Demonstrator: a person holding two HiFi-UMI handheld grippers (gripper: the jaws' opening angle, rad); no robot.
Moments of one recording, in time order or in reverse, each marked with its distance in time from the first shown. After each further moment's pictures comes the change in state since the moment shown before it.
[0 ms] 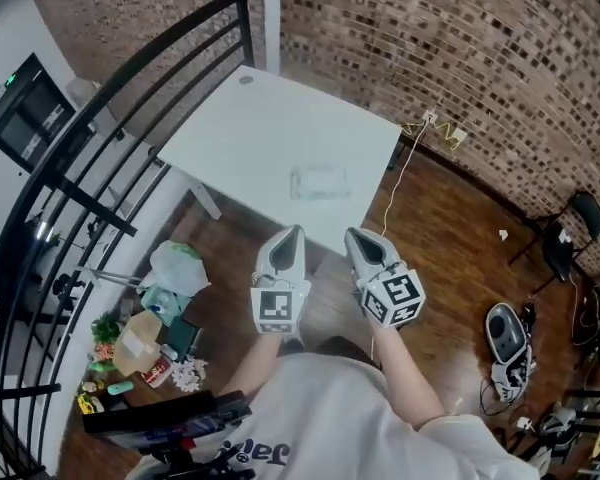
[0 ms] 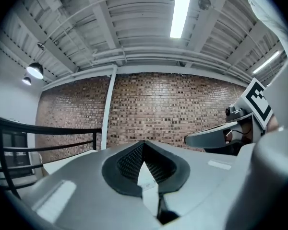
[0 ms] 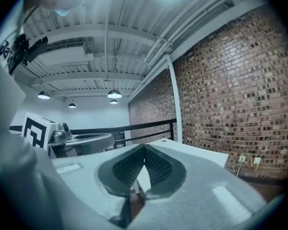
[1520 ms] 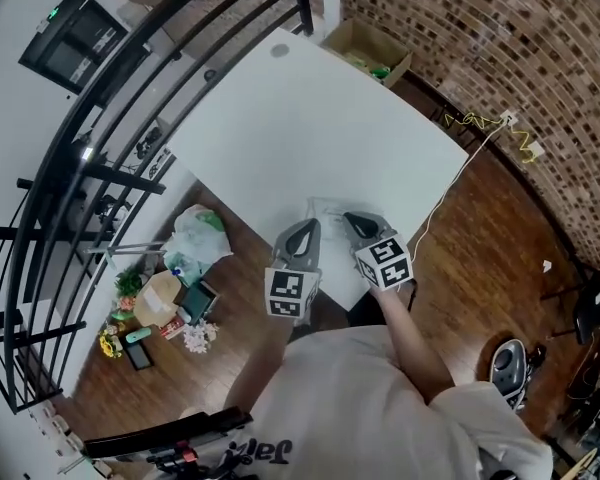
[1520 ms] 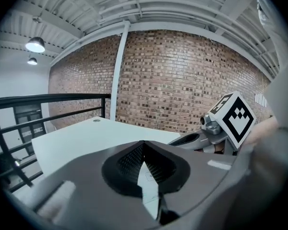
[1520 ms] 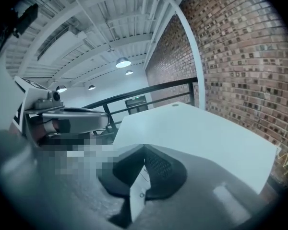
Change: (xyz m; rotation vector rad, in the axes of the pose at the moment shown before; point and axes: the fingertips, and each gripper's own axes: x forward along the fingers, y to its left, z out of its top) left arm 0.227 0.074 -0.128 -0.132 0.400 0.128; right arm 0.256 -0.152 -0.119 0.012 0.452 0.345
